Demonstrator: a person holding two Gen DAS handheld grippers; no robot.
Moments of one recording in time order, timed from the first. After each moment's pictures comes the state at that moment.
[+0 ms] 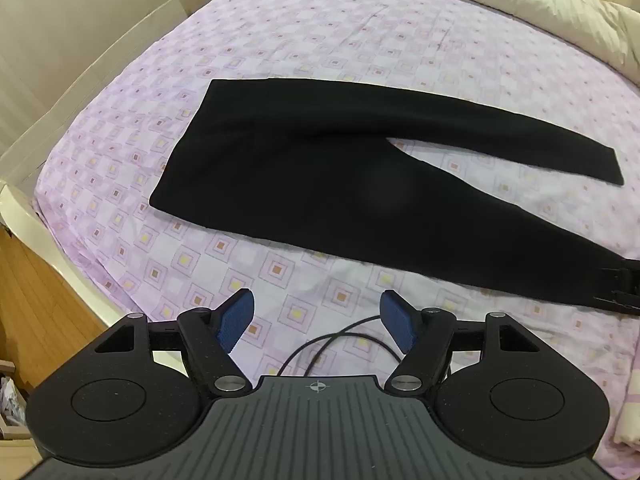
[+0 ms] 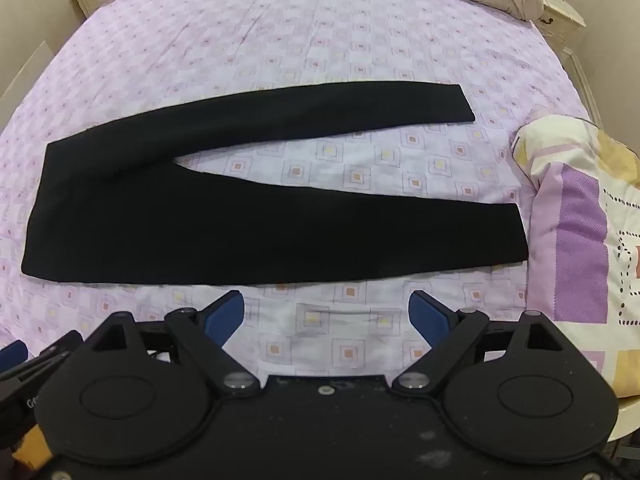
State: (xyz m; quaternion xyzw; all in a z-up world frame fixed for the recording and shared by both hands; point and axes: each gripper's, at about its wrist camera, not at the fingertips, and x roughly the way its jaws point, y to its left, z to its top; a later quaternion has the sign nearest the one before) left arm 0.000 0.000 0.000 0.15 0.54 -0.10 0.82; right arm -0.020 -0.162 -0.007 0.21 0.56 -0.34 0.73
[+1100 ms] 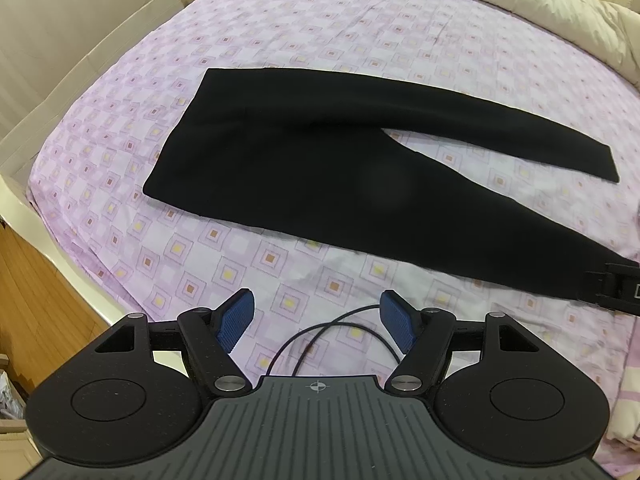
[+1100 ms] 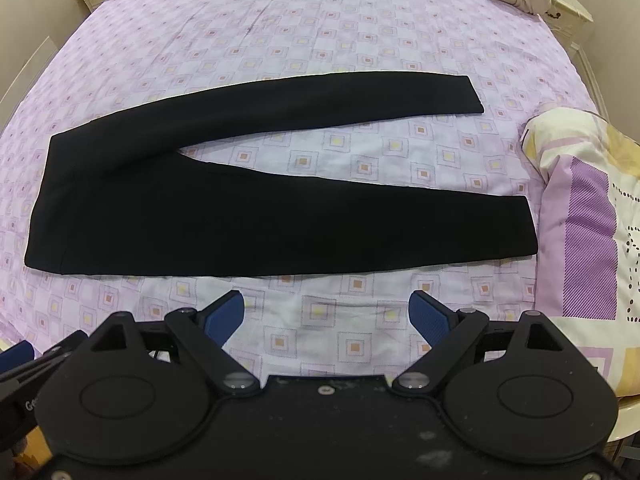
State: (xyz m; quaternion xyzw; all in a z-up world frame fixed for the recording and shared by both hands) left arm -0.011 -0.004 -0.006 0.14 0.55 -0.10 0.82; right arm -0.018 -0.165 -0.013 0.22 0.56 -0.32 0.73
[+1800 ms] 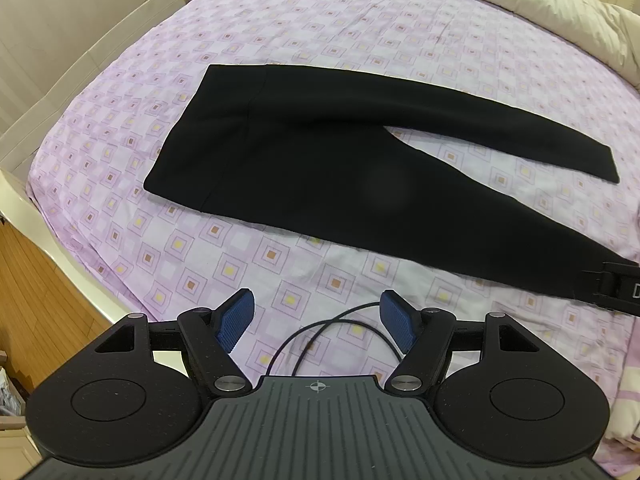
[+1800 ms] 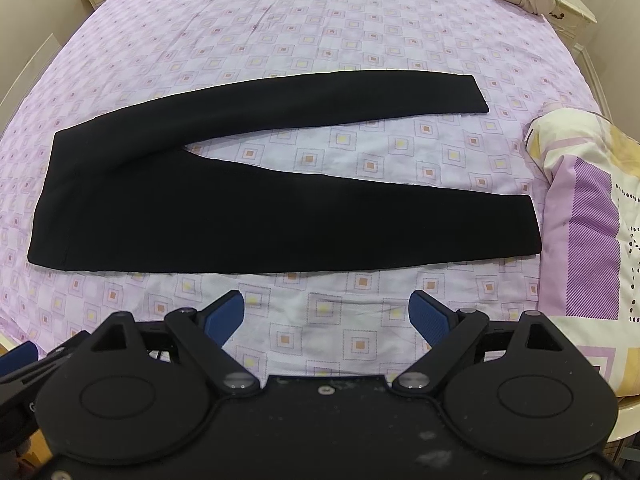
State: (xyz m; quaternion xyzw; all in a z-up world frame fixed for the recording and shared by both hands) left arm -0.009 0.001 -0.004 0.13 0.56 -0.10 0.81; right arm -0.018 -0.166 -0.016 0.22 0.56 -0.32 0.73
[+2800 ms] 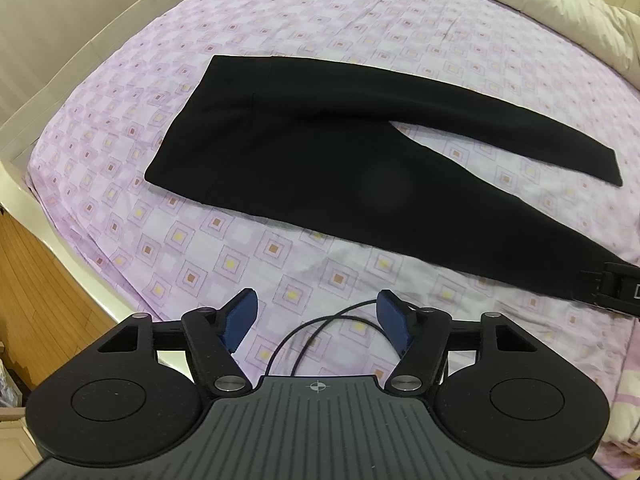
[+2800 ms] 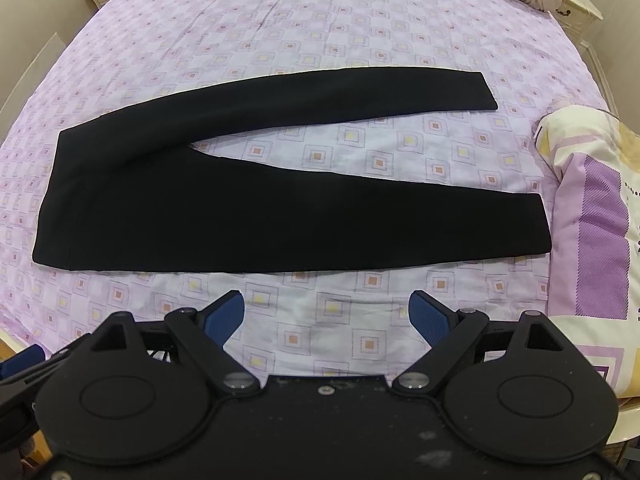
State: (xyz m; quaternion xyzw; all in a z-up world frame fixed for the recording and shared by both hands) left arm -0.001 0.007 -0.007 0.12 0.57 -0.10 0.81; right arm -0.019 -0.166 -0.023 0.23 0.56 -0.31 0.73
